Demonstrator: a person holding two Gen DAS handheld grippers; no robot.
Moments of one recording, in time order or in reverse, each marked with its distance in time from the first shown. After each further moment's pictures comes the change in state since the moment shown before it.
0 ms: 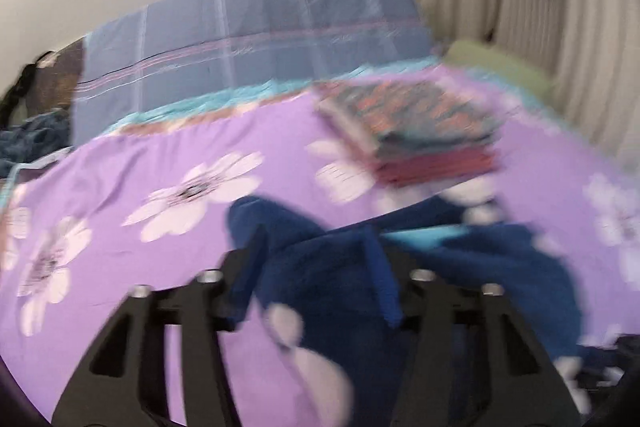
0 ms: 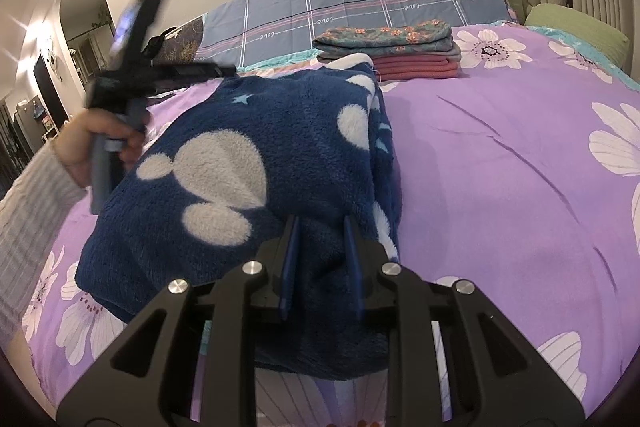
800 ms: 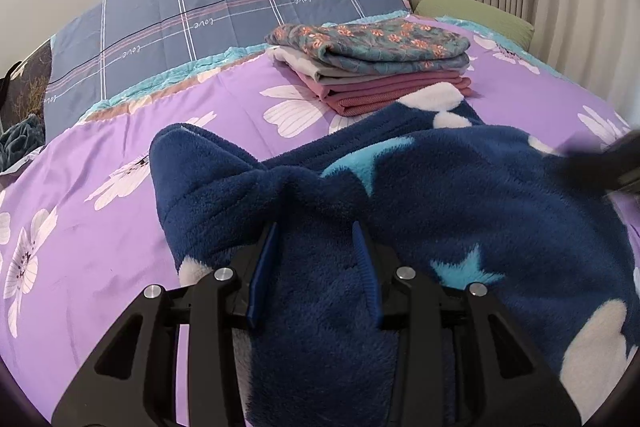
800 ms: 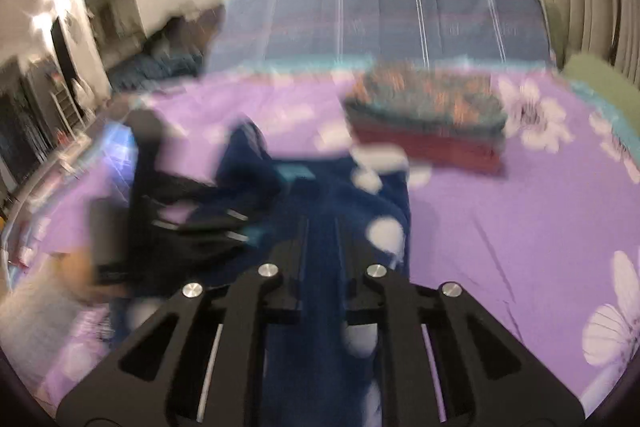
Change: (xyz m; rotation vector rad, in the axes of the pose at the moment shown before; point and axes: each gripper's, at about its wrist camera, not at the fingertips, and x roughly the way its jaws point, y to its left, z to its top) left arm 0.039 -0.039 -0.048 0.112 0.114 0.002; right arm 0.073 0.013 0.113 -0.171 0.147 -0.052
